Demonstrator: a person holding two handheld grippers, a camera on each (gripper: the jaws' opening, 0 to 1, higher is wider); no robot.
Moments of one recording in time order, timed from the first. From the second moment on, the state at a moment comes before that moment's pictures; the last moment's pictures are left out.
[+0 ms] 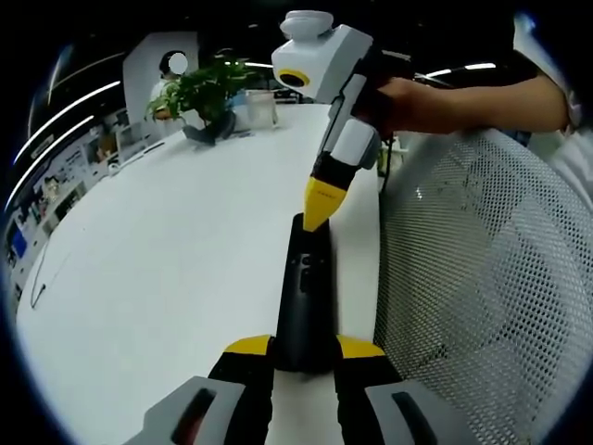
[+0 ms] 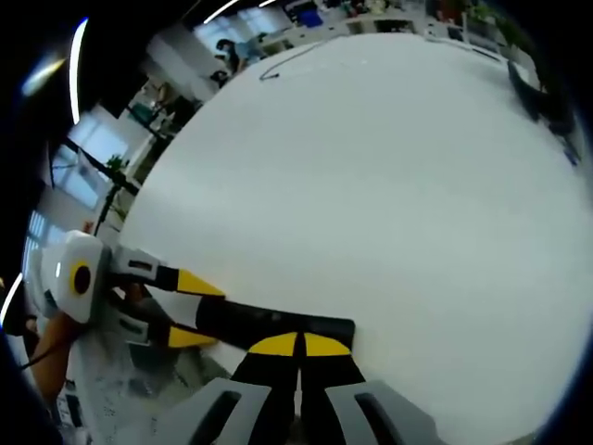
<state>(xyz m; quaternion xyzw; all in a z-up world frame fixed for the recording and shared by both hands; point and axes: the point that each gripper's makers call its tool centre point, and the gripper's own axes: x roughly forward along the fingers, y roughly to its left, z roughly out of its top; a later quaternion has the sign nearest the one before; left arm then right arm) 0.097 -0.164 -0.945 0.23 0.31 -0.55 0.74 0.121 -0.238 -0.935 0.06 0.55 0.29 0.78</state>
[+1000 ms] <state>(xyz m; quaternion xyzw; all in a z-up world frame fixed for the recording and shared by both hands) 0.096 -0.164 -0.944 0.23 0.30 -0.56 0.74 0.122 -0.236 -0.934 0.08 0.56 0.28 0.78</state>
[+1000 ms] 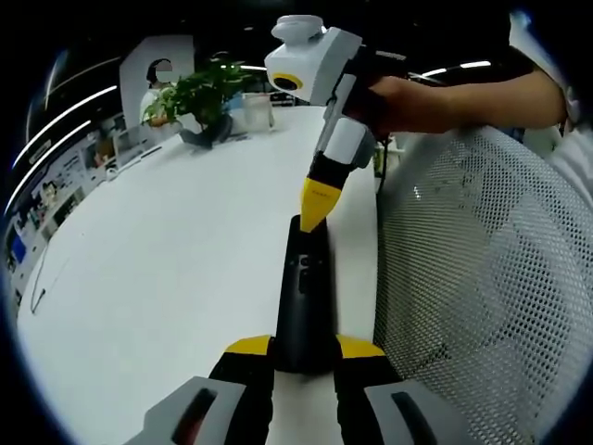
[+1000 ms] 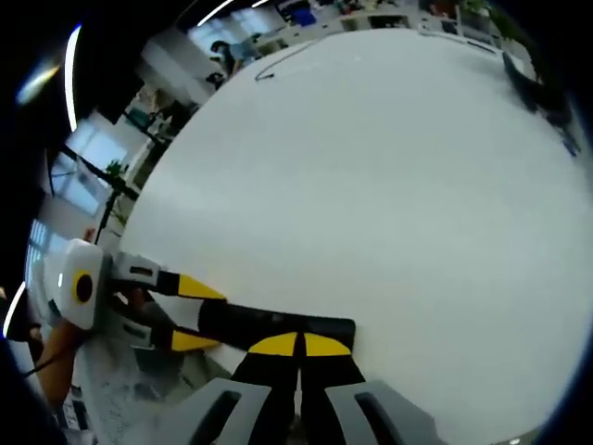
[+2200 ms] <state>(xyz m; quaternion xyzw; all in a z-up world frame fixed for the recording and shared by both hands) 0.094 -0.169 -0.946 0.23 0.31 -0.56 0.73 0.120 -0.226 -0.937 0.02 0.54 0.31 0.78</state>
